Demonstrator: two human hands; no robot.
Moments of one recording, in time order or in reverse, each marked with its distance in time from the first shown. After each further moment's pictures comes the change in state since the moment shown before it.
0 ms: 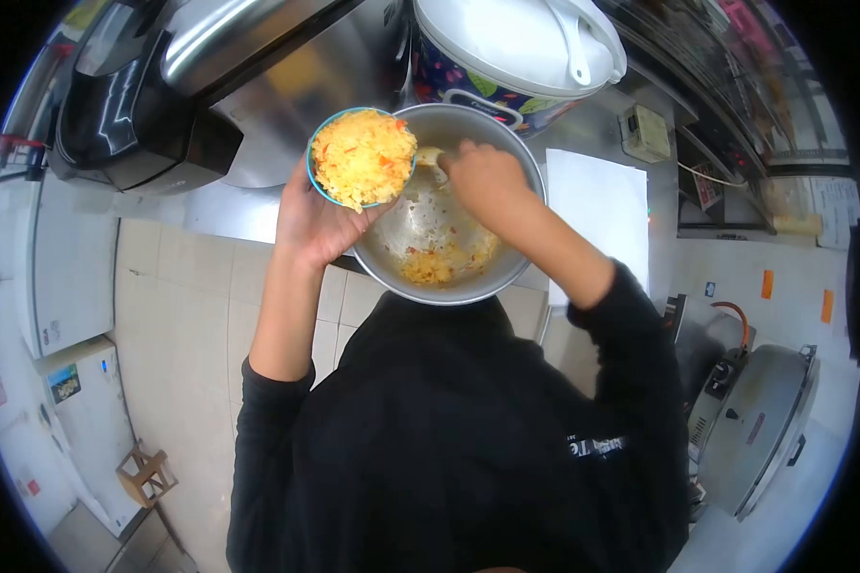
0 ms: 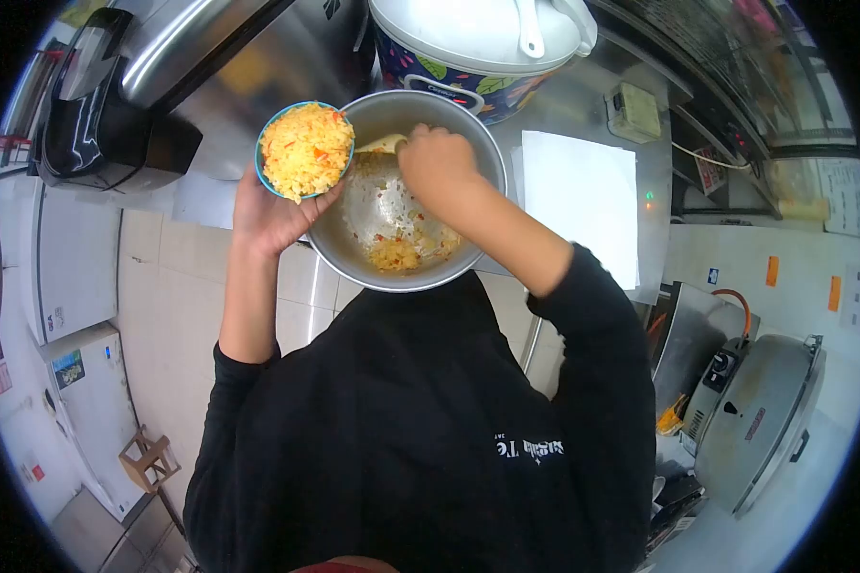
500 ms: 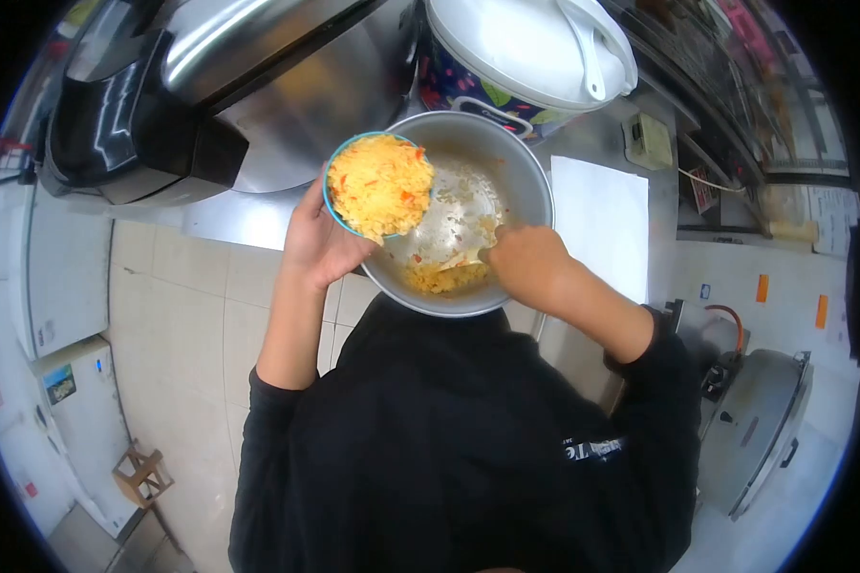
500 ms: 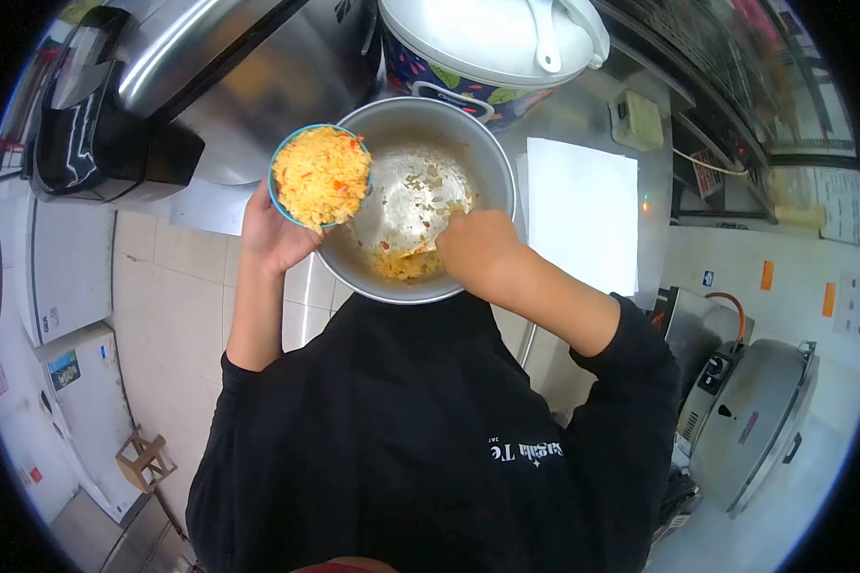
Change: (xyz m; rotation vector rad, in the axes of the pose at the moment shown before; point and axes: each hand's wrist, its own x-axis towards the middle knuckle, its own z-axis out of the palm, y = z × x) left_hand -0.003 -0.001 -0.021 -0.049 -0.156 -0.064; right_hand -0.045 0.003 -0.025 -0.007 -0.307 -0.180
